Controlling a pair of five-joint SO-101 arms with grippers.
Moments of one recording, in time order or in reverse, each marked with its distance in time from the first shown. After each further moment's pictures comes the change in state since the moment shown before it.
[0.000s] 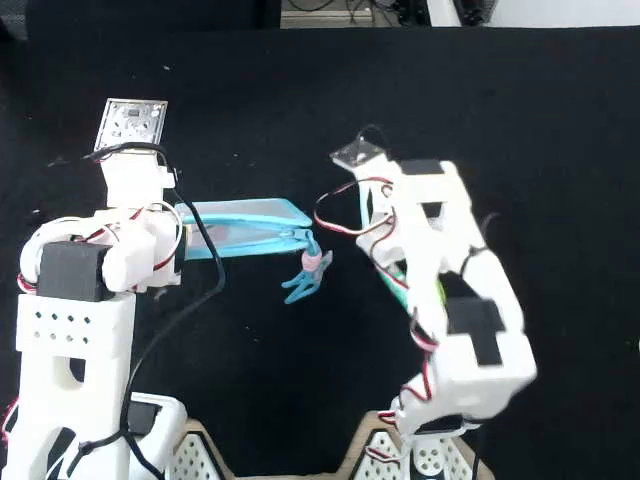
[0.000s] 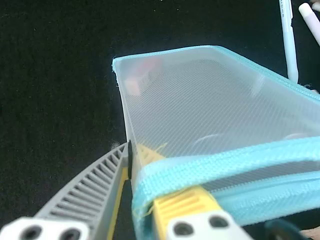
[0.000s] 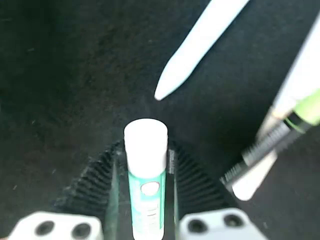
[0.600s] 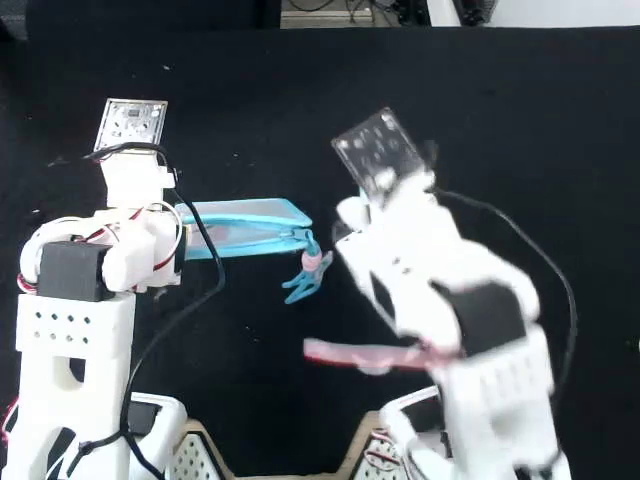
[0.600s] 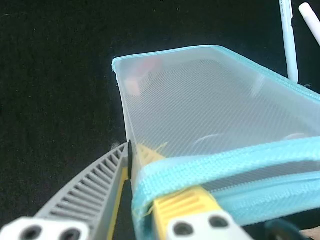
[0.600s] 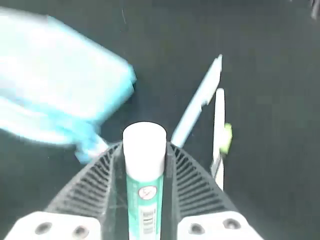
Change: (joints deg) left arm 0.0 0.0 0.1 0.0 0.0; right arm -15.6 -60.2 3.7 8.9 -17.0
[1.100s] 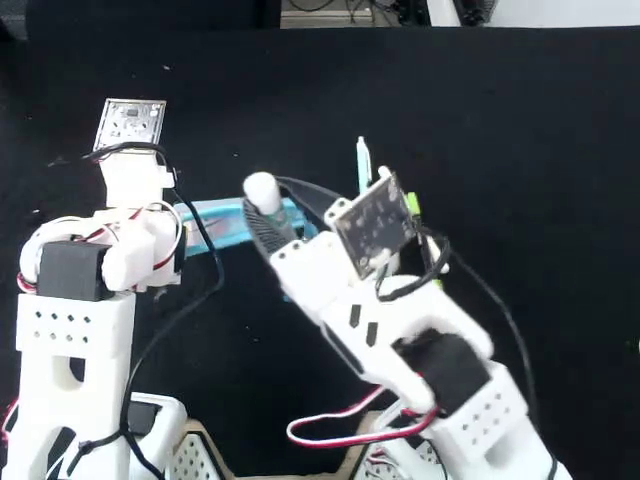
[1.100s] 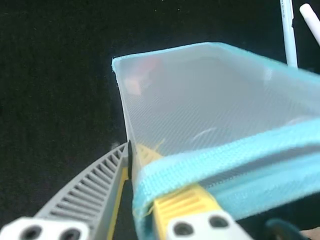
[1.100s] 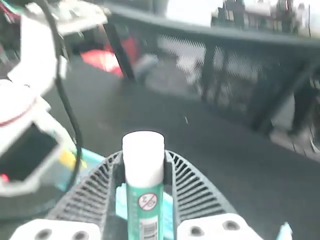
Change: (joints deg) left arm -0.1 0.0 0.0 0.0 0.2; right arm -18.4 -15.1 22.4 -40.6 -10.7
